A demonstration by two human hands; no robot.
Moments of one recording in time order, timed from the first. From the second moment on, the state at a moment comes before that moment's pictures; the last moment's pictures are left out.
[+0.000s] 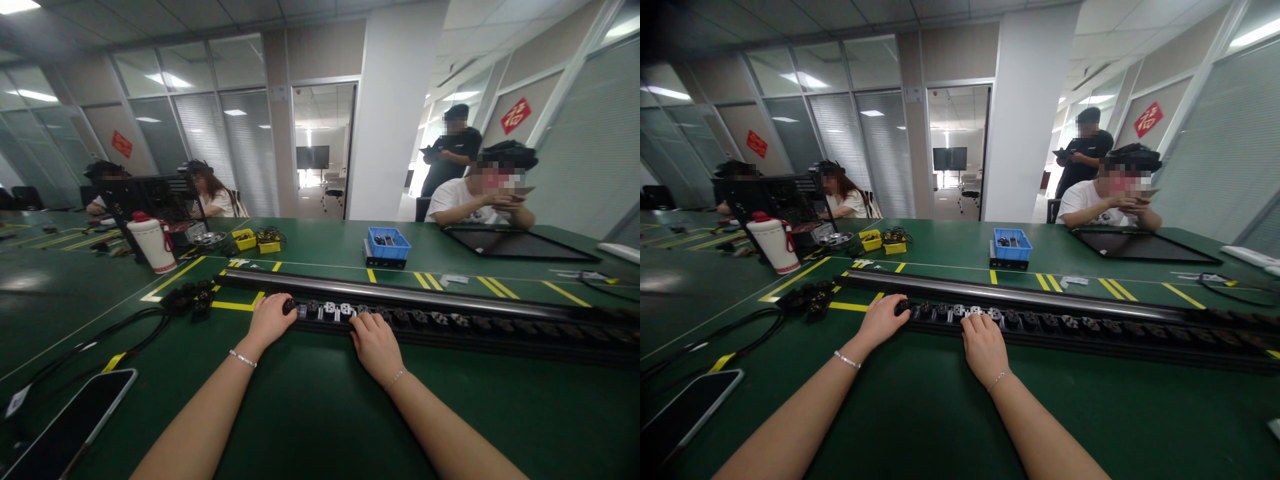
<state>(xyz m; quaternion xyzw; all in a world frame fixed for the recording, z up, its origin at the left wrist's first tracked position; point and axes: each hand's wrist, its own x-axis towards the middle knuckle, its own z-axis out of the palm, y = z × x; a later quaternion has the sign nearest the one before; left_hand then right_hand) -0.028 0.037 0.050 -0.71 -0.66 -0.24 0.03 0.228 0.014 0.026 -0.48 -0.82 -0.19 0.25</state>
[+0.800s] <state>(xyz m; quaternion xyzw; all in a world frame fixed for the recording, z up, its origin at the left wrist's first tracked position) -0.030 0.037 0.056 -0.70 -0.68 -0.21 0.00 0.229 0.015 0.024 -0.48 -0.82 -0.19 0.26</state>
